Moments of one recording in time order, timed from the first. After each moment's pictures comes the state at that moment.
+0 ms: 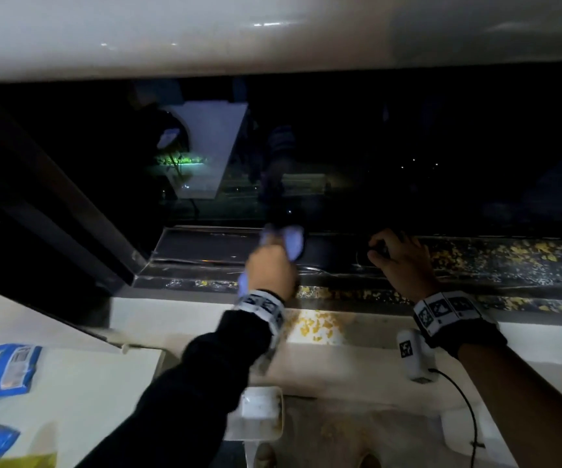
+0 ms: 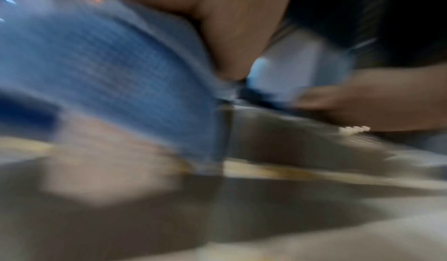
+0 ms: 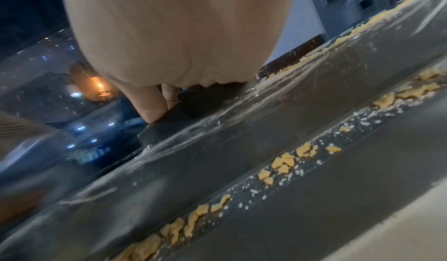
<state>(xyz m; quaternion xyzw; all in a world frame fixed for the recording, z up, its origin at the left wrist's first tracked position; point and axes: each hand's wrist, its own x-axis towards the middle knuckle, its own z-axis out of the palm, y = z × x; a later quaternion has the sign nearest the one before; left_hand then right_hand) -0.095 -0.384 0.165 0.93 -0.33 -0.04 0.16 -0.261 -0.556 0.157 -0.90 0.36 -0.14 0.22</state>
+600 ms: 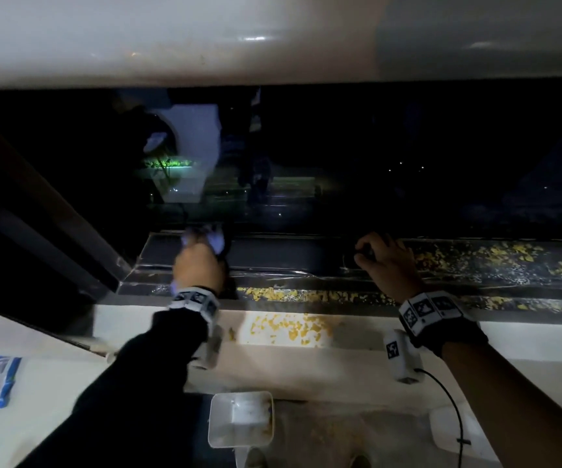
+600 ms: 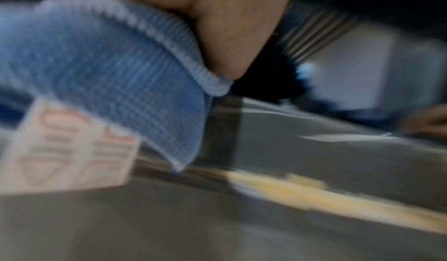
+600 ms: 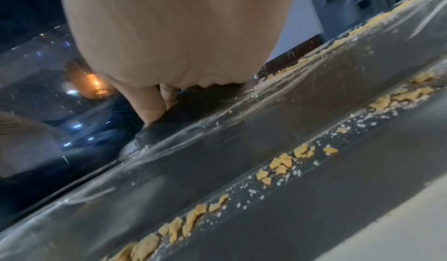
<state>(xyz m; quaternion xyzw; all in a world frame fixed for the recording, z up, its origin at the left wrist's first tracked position) -0.024 -0.332 0.170 0.96 -0.24 -0.01 0.16 -0.262 -0.556 0.157 -0.90 0.36 -0.13 0.22</state>
